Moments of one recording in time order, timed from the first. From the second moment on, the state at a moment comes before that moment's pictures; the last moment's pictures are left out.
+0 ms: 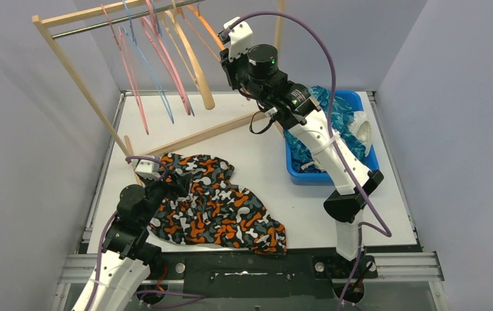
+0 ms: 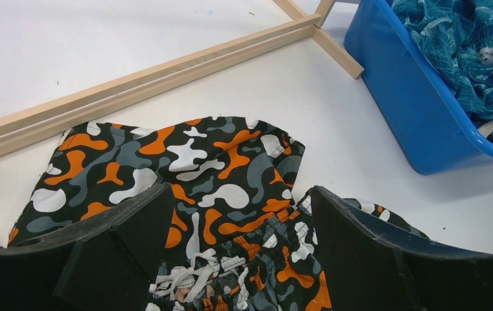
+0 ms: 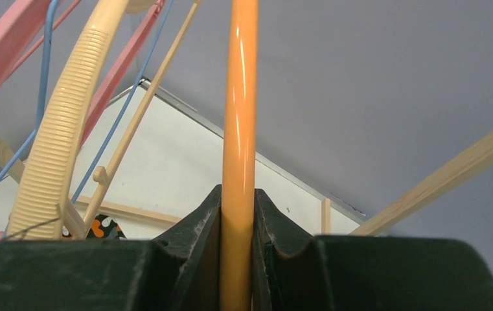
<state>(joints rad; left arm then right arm) -0.33 0.39 0.40 -0.17 -0.02 -0.31 0.81 1.95 2.42 -0.57 0.22 -0.14</state>
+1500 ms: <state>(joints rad) -0.33 0.37 0.41 -0.21 -0.14 -0.31 0.86 1.24 0.80 0.19 0.05 -0.15</state>
